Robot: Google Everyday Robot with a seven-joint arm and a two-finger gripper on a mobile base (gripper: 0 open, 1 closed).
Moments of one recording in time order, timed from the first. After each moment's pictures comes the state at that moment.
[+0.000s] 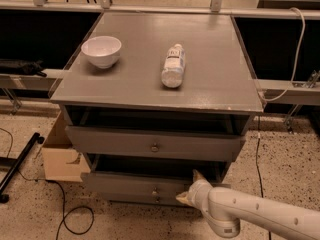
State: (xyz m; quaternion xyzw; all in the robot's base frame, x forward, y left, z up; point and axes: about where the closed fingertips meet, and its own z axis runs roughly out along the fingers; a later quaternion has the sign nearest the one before) arm 0.522 -0.115 0.420 -0.45 0.81 -0.05 0.38
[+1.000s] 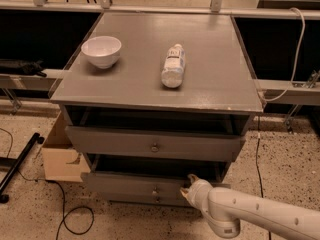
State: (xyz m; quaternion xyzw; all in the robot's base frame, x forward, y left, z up) arm 0.520 -0.116 0.422 -0.45 0.81 -0.05 0.37
